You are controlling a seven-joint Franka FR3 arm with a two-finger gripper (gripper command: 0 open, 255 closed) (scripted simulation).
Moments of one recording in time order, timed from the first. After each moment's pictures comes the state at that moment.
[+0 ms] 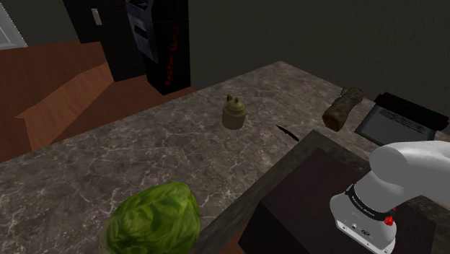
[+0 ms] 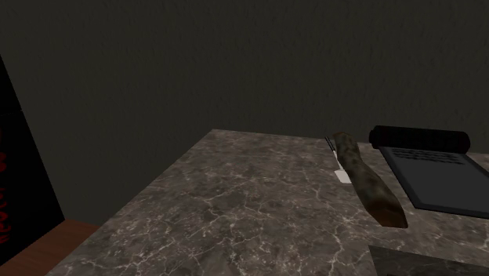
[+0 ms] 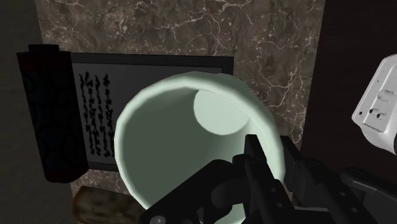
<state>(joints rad) -0.56 -1.25 -0.65 -2.34 -0.71 1.37 -1.10</state>
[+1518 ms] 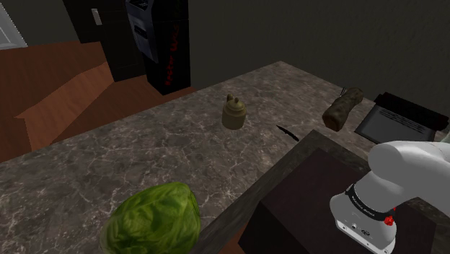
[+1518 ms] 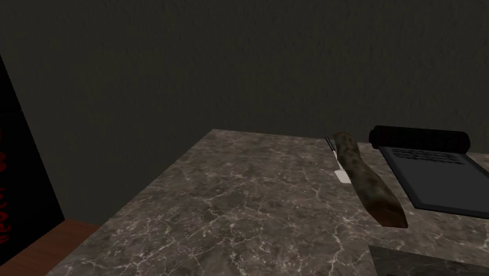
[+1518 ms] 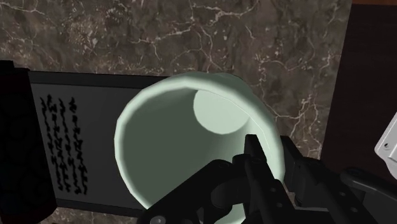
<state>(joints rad) -0.65 -1.39 -0.86 -2.59 -0.91 1.51 -1.12</state>
